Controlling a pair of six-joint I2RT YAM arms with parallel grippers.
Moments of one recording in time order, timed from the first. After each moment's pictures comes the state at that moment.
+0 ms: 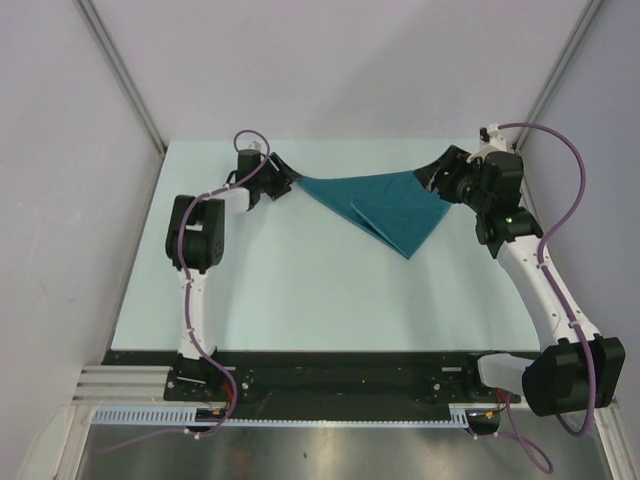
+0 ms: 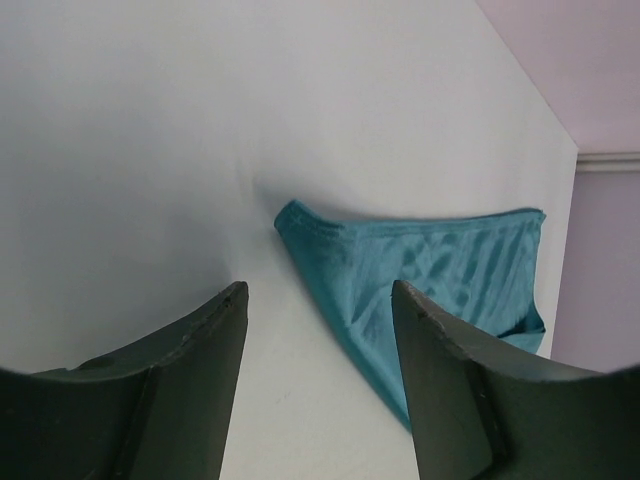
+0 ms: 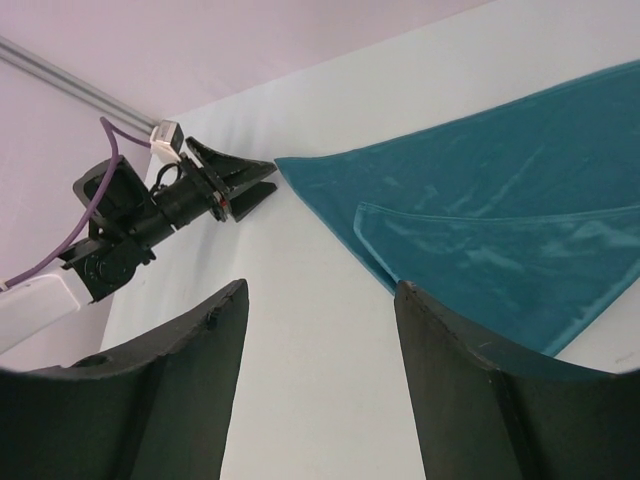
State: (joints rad) left arm -0.16 2.30 1.57 0.19 0.34 -0.85; right arm 0.14 1.21 1.11 -0.16 -0.25 0.56
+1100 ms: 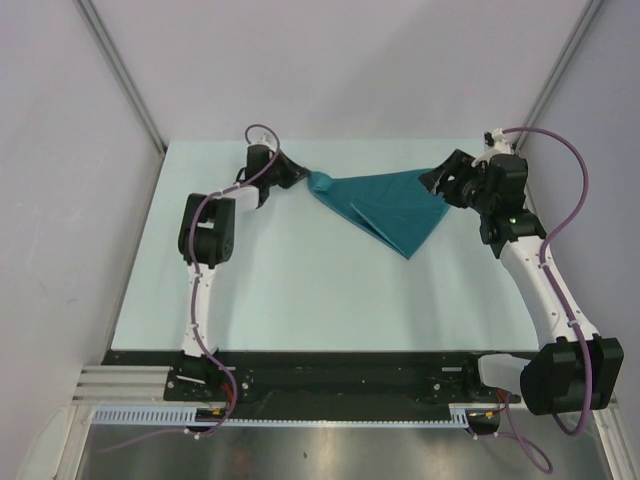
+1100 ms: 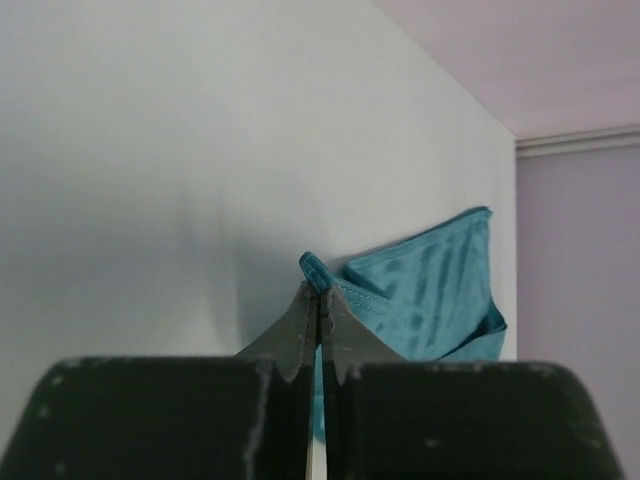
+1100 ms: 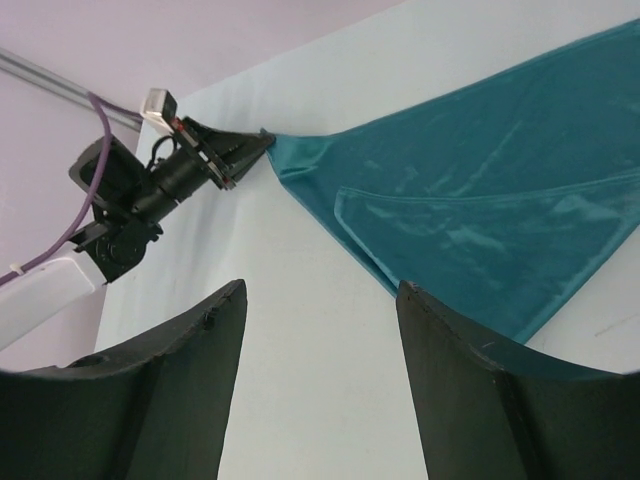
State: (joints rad) left arm -0.18 2.45 1.73 0.28 0.41 -0.89; right arm 0.09 1.21 1.10 -0.19 -0.29 0.56
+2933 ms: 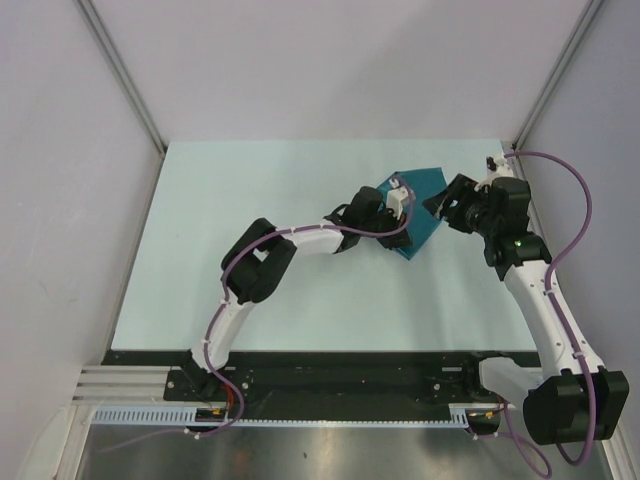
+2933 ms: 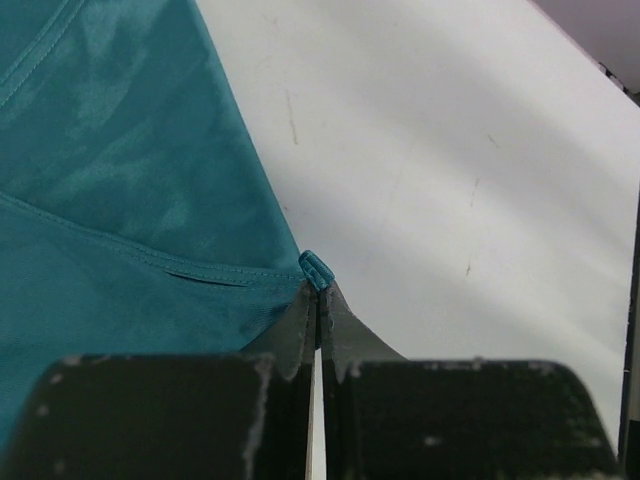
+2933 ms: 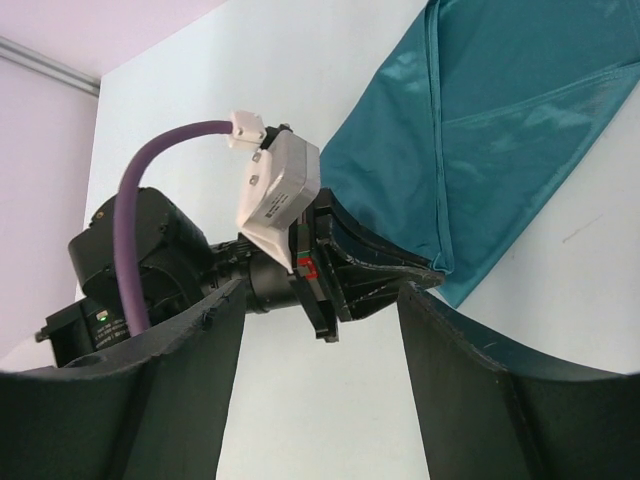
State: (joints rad) left arm -0.80 2.29 1.62 0.23 0.51 -0.24; right arm 0.08 1.07 0.96 -0.31 -0.26 0.55
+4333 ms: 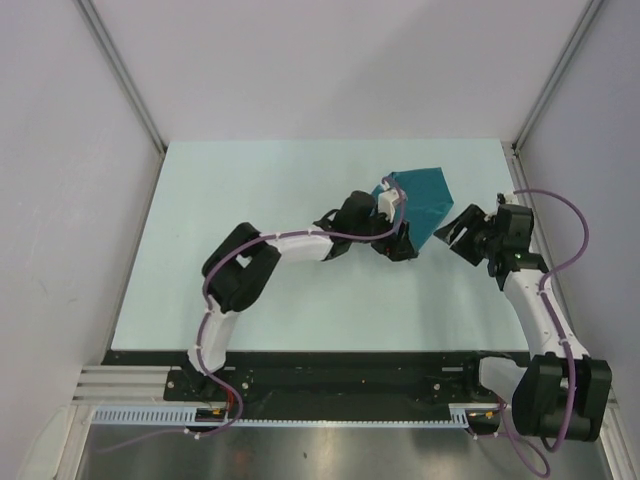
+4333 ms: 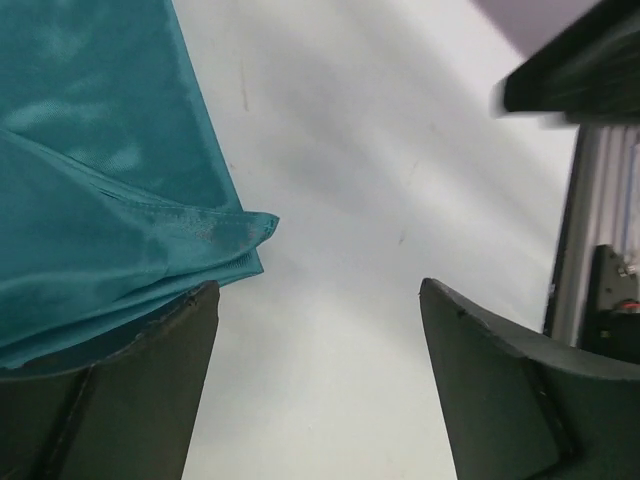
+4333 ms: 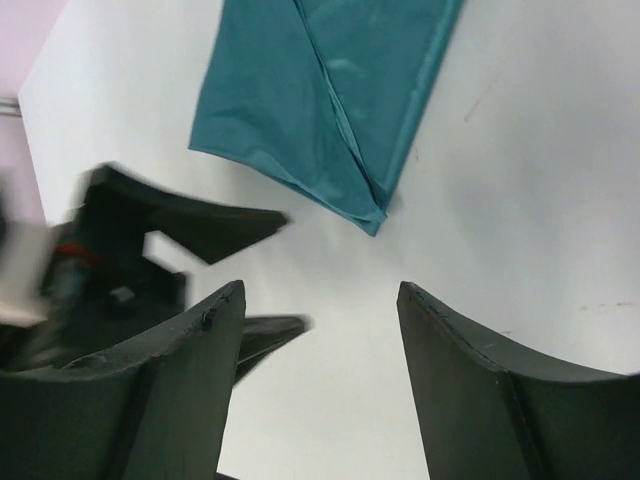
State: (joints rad) left arm -0.82 2.17 1.46 0.26 0.48 -0.34; right arm -0.08 1.07 0.75 -0.31 -0.33 0.63
